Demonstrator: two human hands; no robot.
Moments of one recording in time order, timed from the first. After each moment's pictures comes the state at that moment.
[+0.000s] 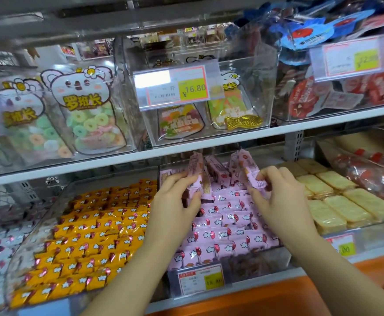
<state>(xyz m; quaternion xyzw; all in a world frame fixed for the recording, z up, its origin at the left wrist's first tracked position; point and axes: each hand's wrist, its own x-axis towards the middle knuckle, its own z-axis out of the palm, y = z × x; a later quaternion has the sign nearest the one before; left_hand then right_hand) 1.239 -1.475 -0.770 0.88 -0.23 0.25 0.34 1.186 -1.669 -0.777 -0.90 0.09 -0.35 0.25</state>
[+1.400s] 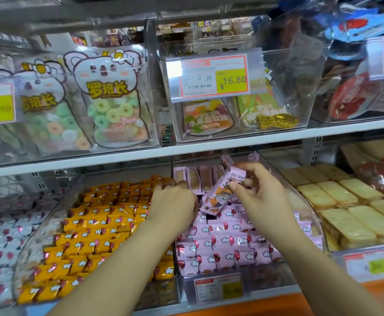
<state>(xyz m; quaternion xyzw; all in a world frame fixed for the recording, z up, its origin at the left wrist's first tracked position) 1.273 -1.457 -0.760 0.97 -0.21 0.11 -0.08 1.208 -1.611 -0.759 -0.80 0.00 -0.25 0.55</state>
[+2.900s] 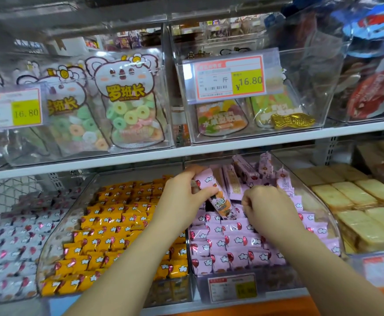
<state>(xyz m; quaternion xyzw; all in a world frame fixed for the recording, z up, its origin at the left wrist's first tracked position) 1.263 -1.441 -0.747 0.89 -0.20 0.11 0.40 1.239 -1.615 -0.783 -0.98 0.04 -0.18 0.07</state>
